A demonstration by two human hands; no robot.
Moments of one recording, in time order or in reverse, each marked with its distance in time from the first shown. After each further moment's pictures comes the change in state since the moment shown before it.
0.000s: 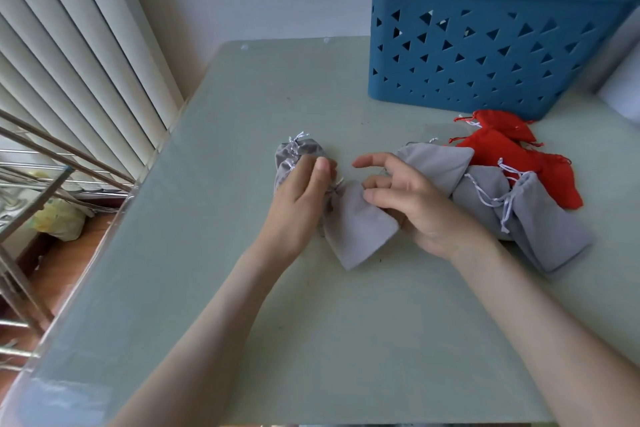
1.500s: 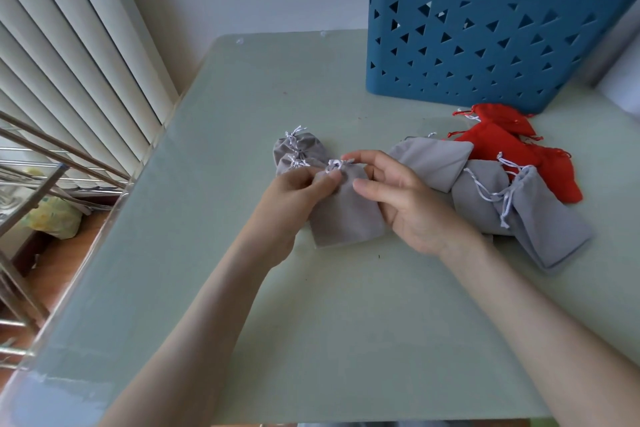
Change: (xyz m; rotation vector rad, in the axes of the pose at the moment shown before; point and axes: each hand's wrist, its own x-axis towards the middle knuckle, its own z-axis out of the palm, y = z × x) left_hand 0.003 0.000 -0.008 -0.226 -0.139 -0.303; right_hand 0.009 0.015 0.003 0.092 -0.003 -0.027
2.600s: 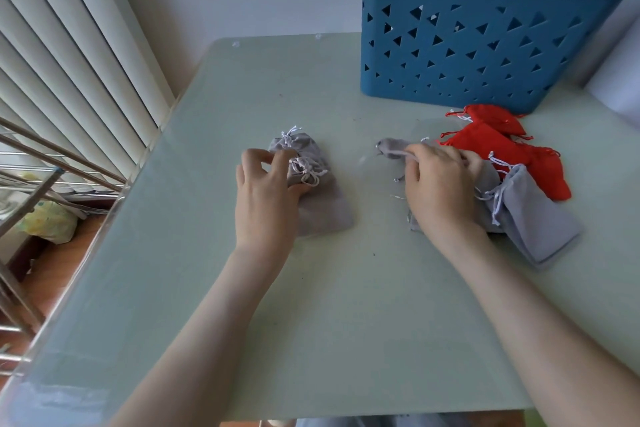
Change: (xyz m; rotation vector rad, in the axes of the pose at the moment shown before) left_hand 0.000 -0.010 -0.004 0.905 0.535 0.396; right_hand 0.006 0.011 -0.041 -1.515 0.900 -0.351
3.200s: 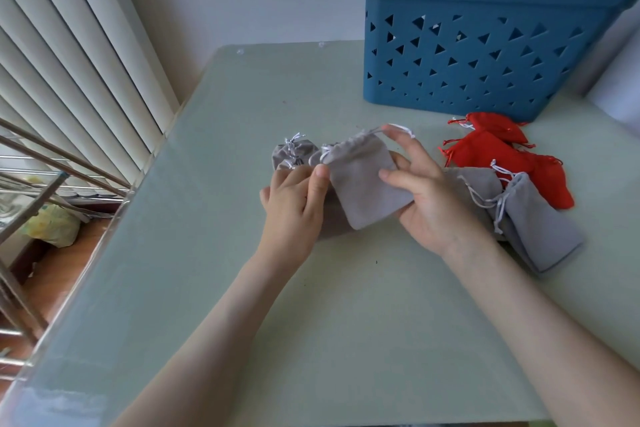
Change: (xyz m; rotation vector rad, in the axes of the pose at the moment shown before) left_hand -0.006 0.016 0.004 -0.342 -0.157 0.038; right_hand 0.005 -0.033 -0.035 1.668 -0.598 0.507
